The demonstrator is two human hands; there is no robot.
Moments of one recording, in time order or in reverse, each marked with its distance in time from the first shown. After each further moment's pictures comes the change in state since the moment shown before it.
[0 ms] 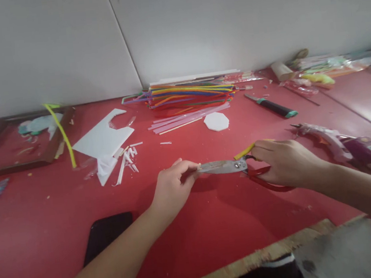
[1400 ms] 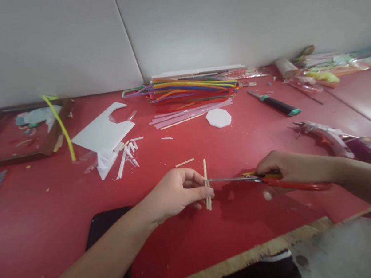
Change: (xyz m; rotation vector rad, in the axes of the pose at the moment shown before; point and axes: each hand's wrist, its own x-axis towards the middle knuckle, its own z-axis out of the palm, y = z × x) left_hand -0.001 0.022 -0.020 -0.655 -0.574 -0.685; right_hand 0.007 0.003 -0.023 0.718 -0.696 0.057
